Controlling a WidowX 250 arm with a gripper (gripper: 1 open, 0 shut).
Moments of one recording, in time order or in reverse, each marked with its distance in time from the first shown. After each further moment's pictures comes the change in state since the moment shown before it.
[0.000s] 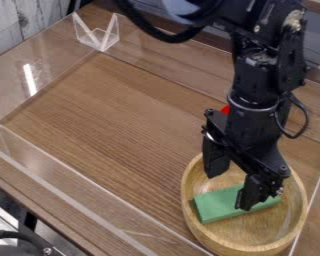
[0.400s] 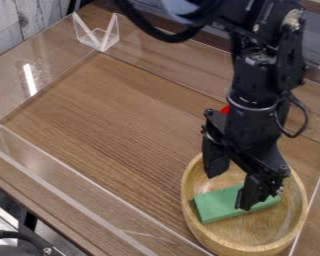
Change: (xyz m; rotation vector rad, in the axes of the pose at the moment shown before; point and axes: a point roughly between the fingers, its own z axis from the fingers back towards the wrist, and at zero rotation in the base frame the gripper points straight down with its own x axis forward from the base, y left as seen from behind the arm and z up) arm -0.001 0.001 0.000 -0.008 0.006 0.015
